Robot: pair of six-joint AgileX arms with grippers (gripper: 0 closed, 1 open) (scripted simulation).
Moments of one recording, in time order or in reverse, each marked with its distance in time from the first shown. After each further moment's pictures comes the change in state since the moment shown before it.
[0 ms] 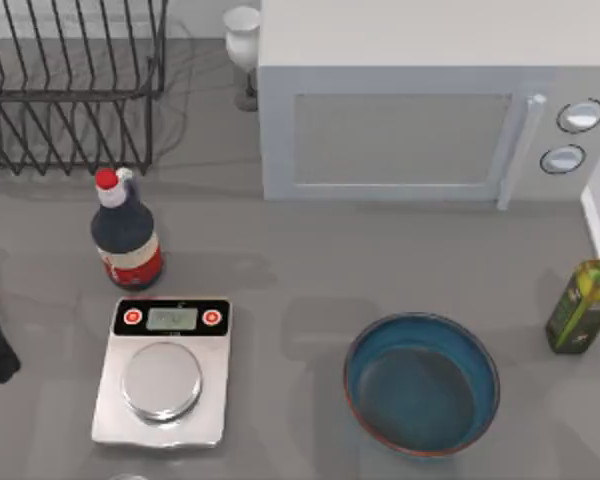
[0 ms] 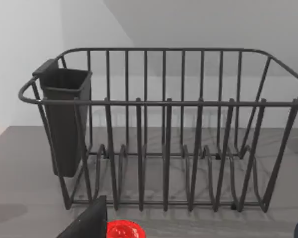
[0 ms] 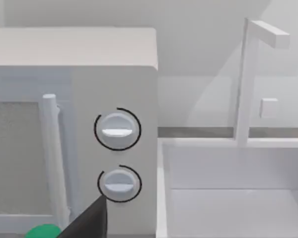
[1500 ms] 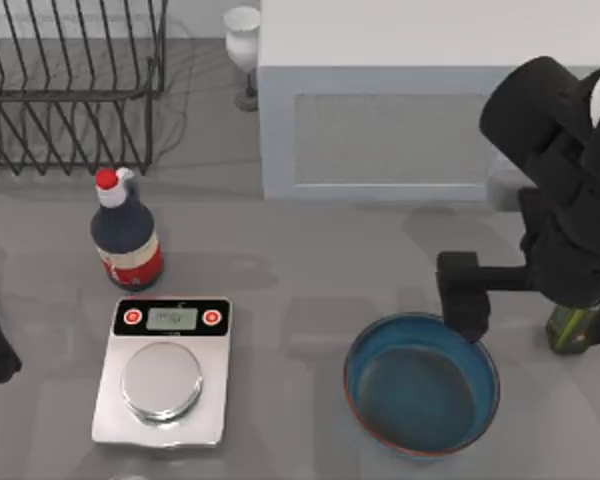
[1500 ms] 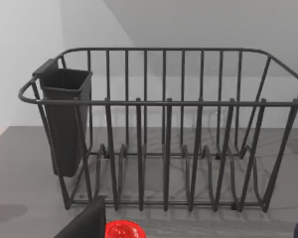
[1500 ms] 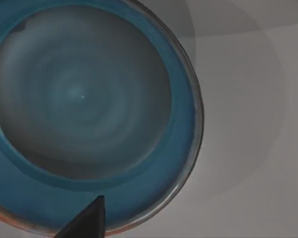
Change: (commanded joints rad) left arm 0.000 0.000 0.000 0.000 0.000 0.000; right arm 0.573 1.589 1.213 -1.157 0.000 0.584
